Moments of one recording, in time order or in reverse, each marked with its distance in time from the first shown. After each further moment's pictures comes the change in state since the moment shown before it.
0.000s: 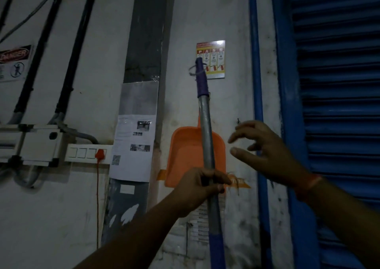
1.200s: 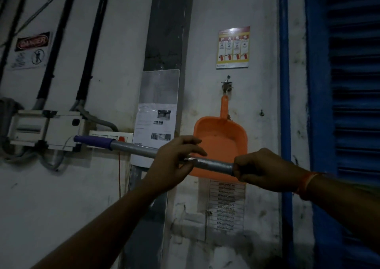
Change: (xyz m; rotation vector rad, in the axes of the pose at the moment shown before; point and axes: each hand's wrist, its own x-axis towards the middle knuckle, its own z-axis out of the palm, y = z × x) left_hand -0.047 -0.004 -0.119 0.827 0.321 0.448; right_hand 0.004 -0.013 0.061 -0.163 -0.559 -0.106
